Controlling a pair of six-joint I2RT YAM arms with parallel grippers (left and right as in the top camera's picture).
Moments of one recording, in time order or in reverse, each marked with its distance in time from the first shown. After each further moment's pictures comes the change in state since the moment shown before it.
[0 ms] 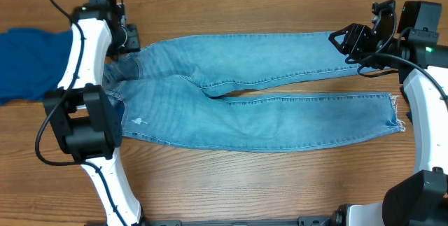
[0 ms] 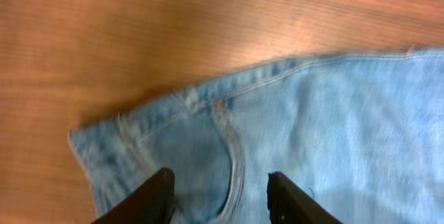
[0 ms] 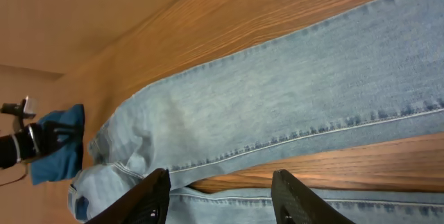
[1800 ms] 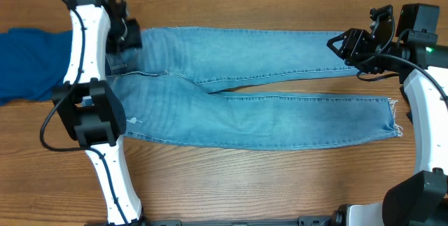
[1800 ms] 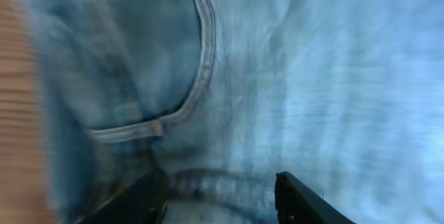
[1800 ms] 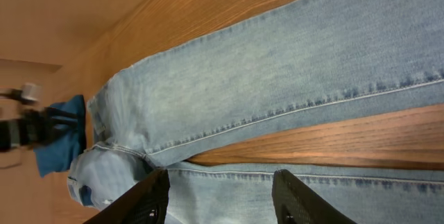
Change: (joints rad) left arm -0.005 0.161 0.275 -0.234 0.074 0.003; right arm 0.000 -0.002 0.000 -0.071 -0.008 0.000
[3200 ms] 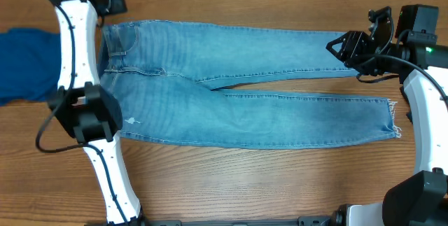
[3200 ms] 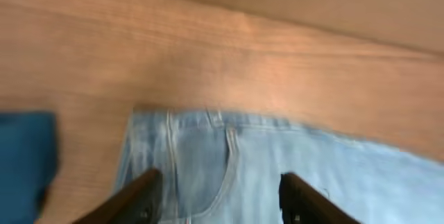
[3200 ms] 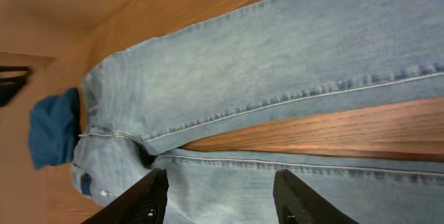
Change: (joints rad) left arm 0.051 0.071 0.343 0.150 0.003 0.008; right arm 0.000 0.000 0.000 -0.033 0.009 -0.031
